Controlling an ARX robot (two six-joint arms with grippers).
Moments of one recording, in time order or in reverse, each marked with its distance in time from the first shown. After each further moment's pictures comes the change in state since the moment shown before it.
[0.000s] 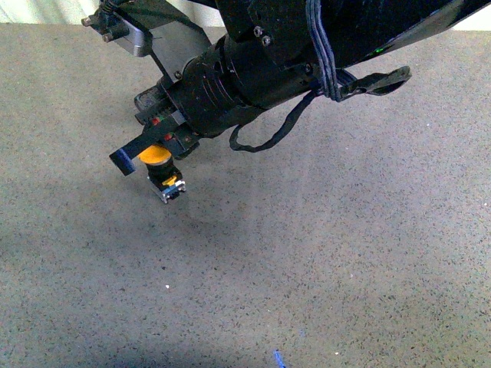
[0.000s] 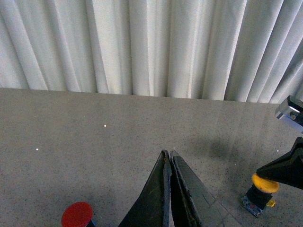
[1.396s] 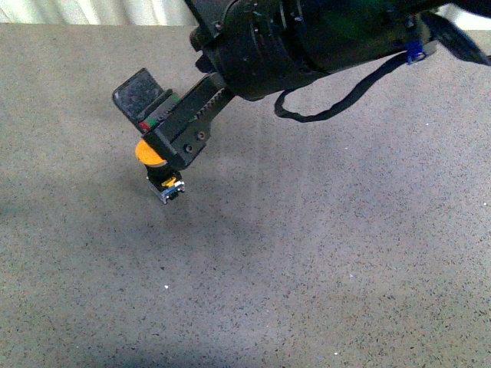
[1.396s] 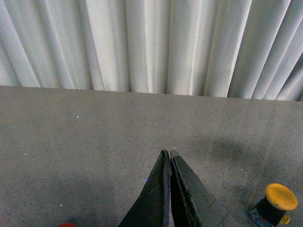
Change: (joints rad) left arm -0.002 0.618 0.000 0.616 0.000 -0.002; right arm -0.015 -0.216 -0.174 0.101 0.059 -0.129
